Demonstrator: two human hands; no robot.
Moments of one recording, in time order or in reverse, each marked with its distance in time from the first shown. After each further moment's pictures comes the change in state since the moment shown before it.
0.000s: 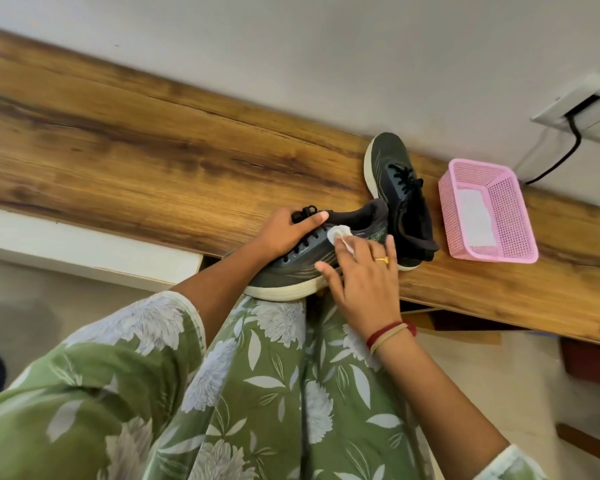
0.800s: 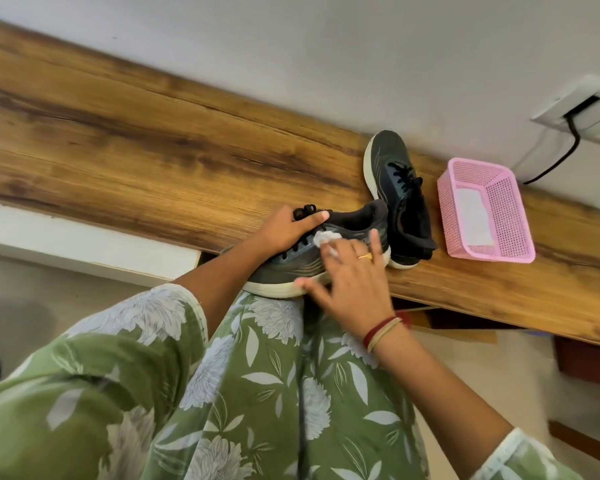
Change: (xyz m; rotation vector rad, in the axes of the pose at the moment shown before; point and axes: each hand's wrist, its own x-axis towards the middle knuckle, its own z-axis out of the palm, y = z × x) left_hand 0.011 -0.009 0.000 0.020 -0.057 0.036; right_hand 0.003 -0.004 -0.005 -0.004 -0.097 -0.139
